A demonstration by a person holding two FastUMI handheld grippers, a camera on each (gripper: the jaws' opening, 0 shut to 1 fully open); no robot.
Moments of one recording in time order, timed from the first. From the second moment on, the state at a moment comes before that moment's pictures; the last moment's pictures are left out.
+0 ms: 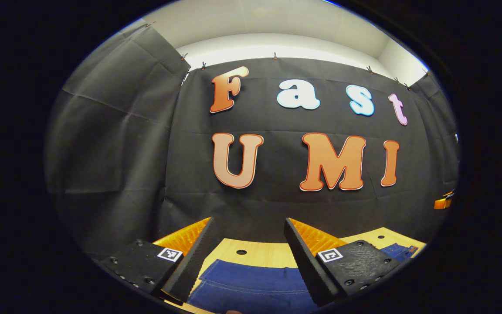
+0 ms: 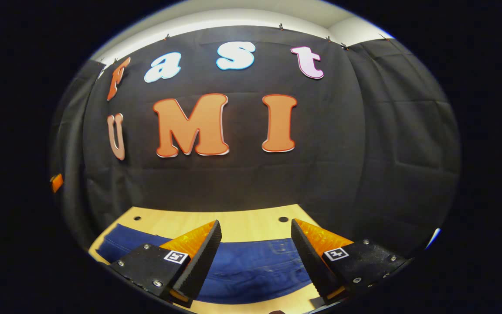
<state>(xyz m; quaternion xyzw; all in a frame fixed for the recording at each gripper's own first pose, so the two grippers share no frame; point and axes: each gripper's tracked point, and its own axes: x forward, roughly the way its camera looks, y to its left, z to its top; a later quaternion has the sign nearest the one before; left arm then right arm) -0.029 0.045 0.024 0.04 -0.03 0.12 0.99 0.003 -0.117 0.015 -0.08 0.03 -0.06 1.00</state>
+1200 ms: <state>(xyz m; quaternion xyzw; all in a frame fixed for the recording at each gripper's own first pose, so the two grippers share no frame) -0.097 0.061 -0.227 0.61 0.22 -0.09 0.75 0.031 -0.131 -0.035 -0.05 0.08 -0.07 0.99</state>
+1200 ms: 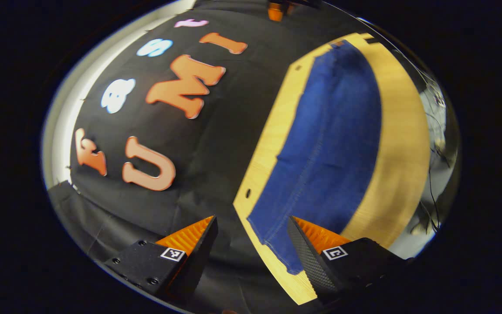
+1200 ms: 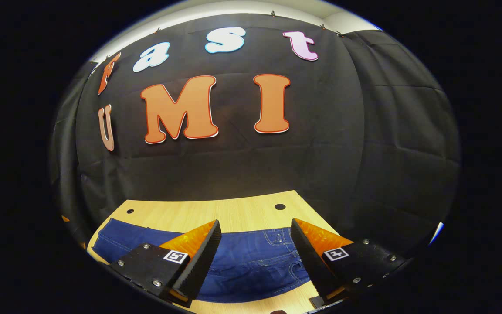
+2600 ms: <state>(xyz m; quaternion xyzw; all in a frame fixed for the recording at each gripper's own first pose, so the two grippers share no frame) -0.037 0.122 -0.386 0.71 0.33 -0.17 0.60 0.031 -0.160 -0.062 -0.03 0.14 -0.09 0.99</state>
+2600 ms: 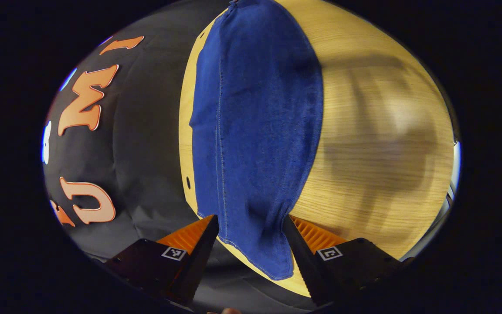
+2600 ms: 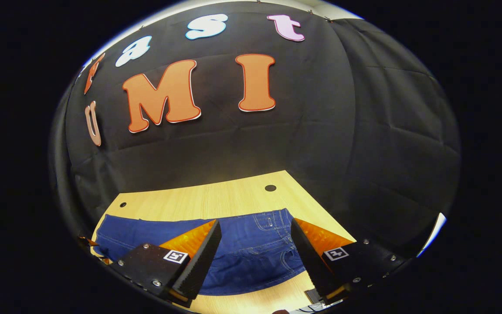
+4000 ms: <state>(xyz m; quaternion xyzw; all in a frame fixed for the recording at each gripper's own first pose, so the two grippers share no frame) -0.006 0.111 -0.396 0.69 0.35 -0.15 0.61 0.006 -0.269 -0.234 -0.75 0.23 0.14 0.61</state>
